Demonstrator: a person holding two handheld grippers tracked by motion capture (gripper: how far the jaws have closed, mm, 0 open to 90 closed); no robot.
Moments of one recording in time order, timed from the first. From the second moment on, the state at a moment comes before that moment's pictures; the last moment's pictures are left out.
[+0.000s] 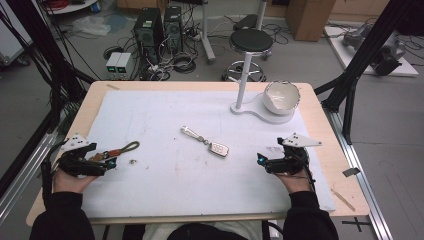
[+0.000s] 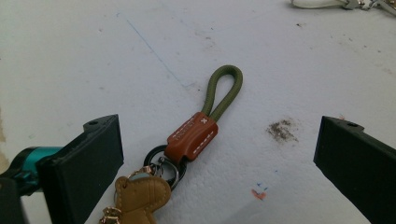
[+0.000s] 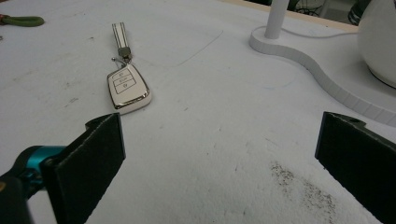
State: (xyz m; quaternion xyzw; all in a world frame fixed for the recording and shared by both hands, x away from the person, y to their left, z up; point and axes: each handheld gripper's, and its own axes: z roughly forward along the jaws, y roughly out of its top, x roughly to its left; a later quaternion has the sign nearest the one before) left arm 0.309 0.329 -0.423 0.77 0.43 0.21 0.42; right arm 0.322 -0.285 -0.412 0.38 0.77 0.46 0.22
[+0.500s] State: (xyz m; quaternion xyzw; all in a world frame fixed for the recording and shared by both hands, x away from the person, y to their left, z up) left arm 0.328 0.321 -0.425 0.80 0.42 0.20 0.38; right arm 0.320 -0.288 -0.413 0.39 0.77 0.46 0.22
